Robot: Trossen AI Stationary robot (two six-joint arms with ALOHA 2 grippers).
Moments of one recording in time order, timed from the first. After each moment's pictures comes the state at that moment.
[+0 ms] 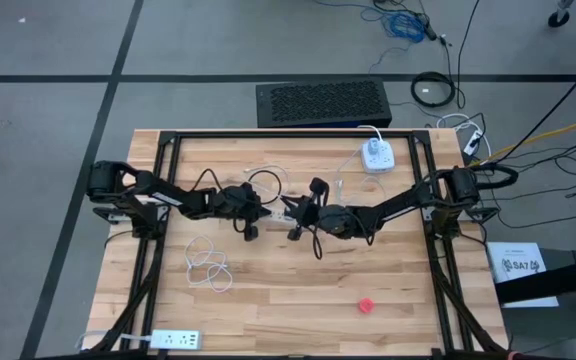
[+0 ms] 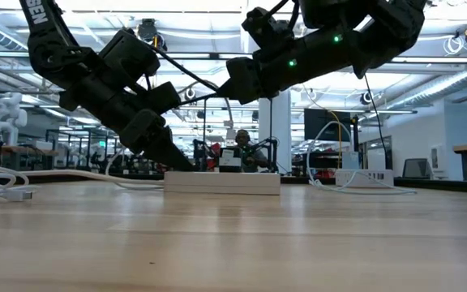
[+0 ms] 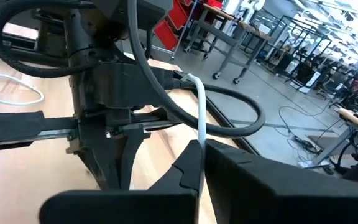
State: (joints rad) left arm 0.14 1.62 0.45 0.52 0.00 0.00; right arm 0.11 1.83 0.88 0.78 0.66 -0.27
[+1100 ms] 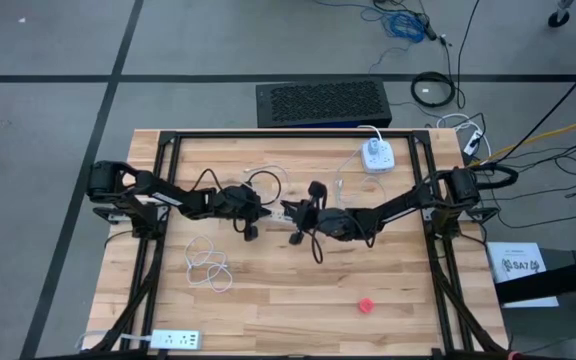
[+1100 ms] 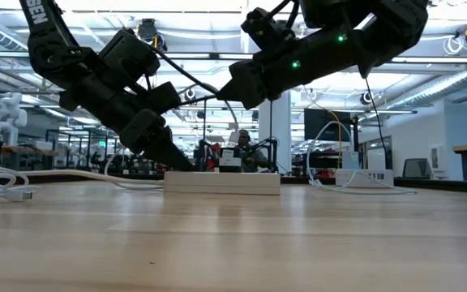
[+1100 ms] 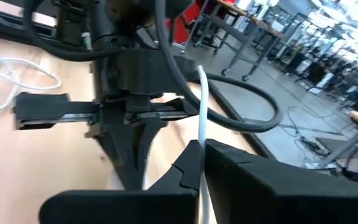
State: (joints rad) left arm 0.14 1.62 0.45 0.52 0.00 0.00; right arm 0.13 1.83 0.88 0.74 0.65 -0.29
